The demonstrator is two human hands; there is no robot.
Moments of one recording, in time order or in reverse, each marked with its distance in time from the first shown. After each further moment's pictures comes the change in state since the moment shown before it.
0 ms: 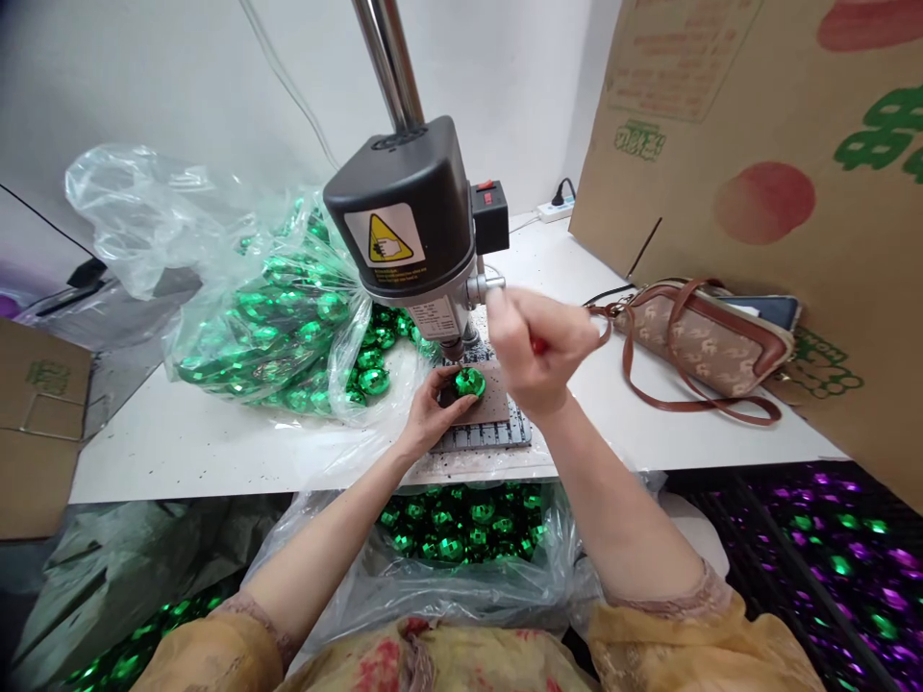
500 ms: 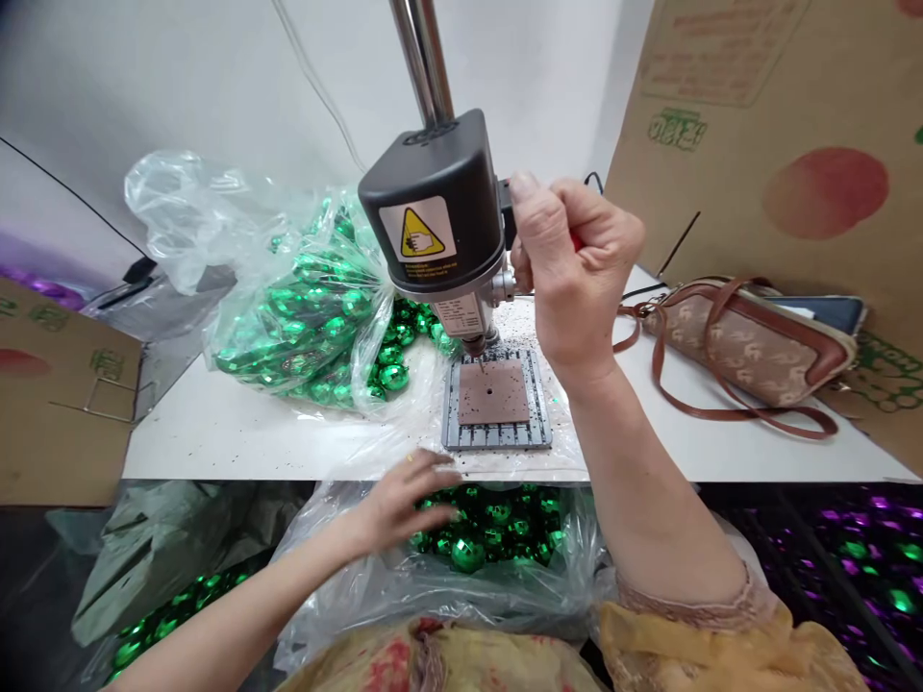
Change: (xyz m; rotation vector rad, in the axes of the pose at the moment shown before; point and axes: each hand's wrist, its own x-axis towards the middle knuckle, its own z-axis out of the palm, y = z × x) left_hand -0.102 0.046 -0.080 0.632 -0.410 0.526; right_hand 0.045 -0.008 0.016 0.130 -0.015 0.105
